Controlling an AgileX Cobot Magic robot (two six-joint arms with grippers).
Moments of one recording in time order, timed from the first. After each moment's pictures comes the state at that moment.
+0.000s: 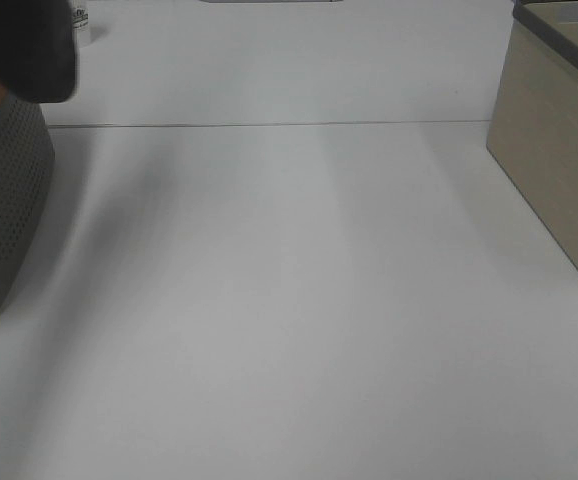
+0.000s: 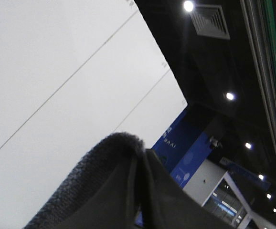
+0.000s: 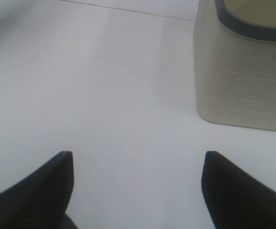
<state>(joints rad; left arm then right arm) -0.19 1.68 -1.90 1.08 -0.34 -1.95 0.15 0.00 -0.50 0.00 1.05 -0.08</state>
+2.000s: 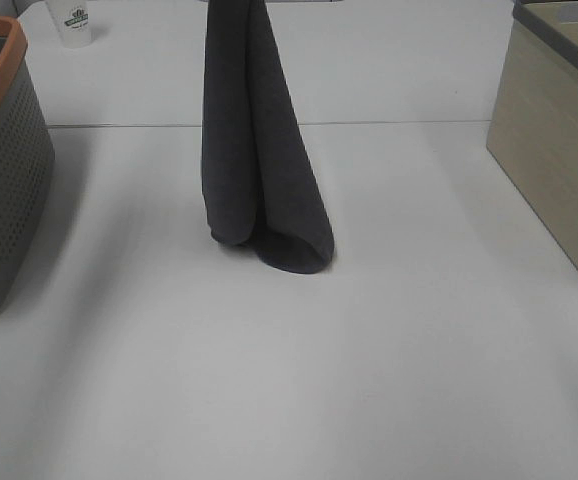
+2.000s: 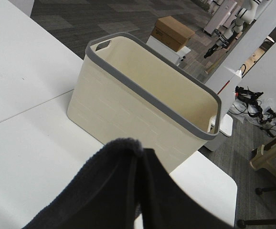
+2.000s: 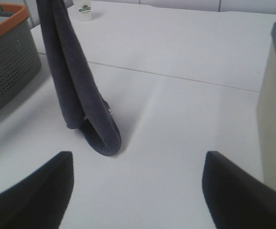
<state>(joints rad) -0.24 1.83 -1.61 1.76 -0.99 -2.08 0.15 0.45 -0.52 0.43 0.55 -0.44</state>
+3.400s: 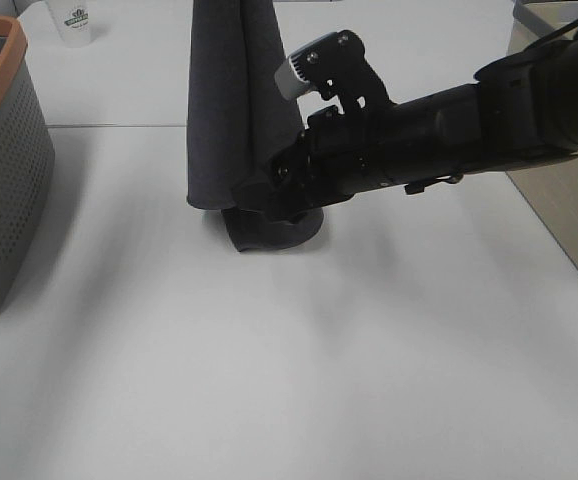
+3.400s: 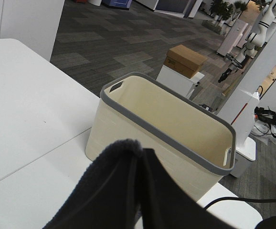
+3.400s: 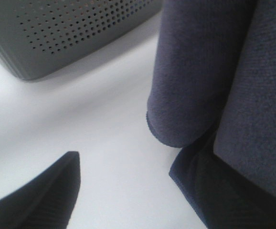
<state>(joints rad) -0.24 1.83 -1.71 1.76 -0.92 -2.08 0.49 1.82 -0.96 1.74 0.38 -2.00</state>
